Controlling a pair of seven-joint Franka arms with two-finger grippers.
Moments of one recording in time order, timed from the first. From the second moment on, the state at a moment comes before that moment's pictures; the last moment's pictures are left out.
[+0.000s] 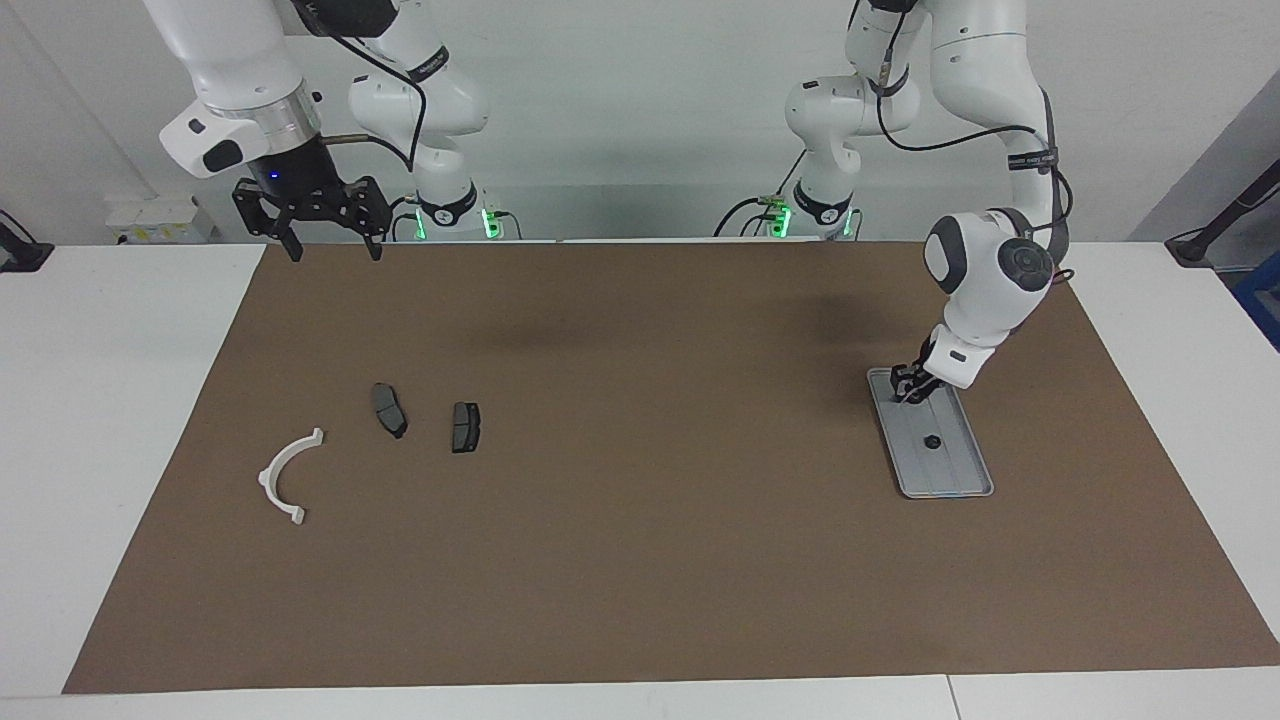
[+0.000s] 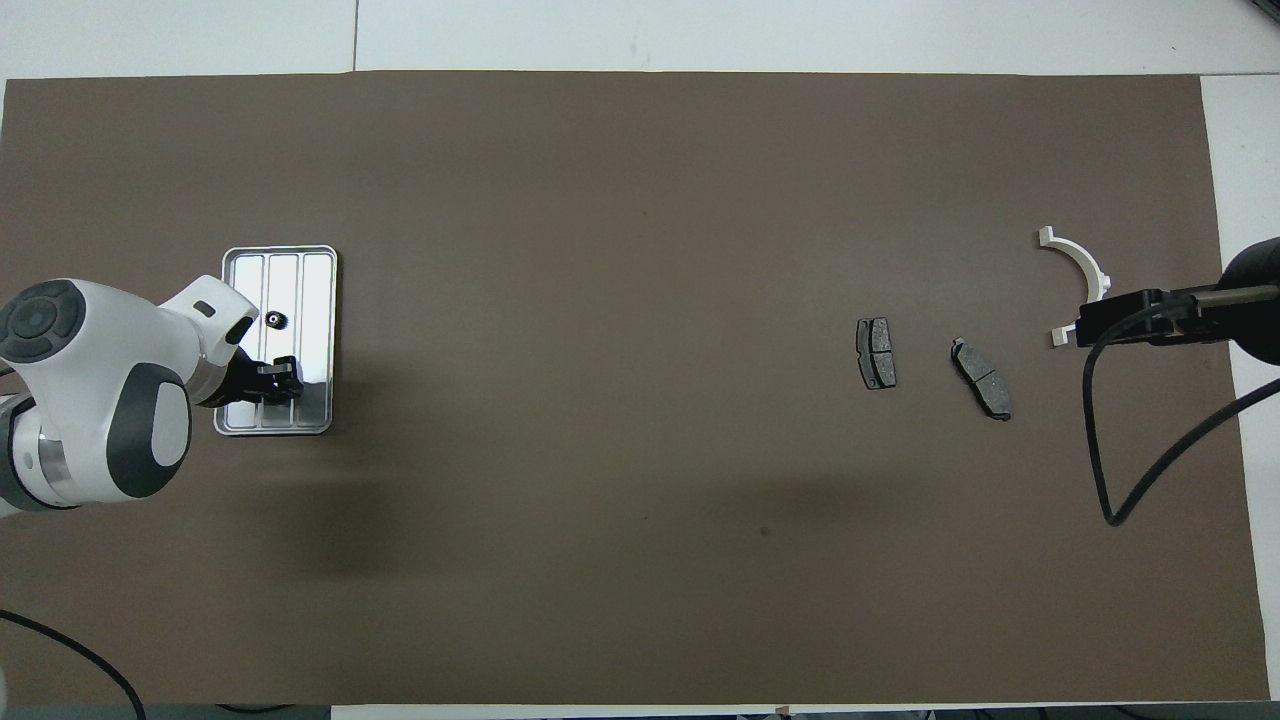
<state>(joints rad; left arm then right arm) 0.01 0.15 0.00 -2.24 0.00 2.32 -0.10 -0.05 -0.11 0.09 -1.67 0.00 1.59 0.05</state>
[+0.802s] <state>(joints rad) 0.00 0.15 0.00 -2.20 -0.02 2.29 -0.13 -0.05 -0.11 0.09 -1.67 0.00 1.59 0.05</state>
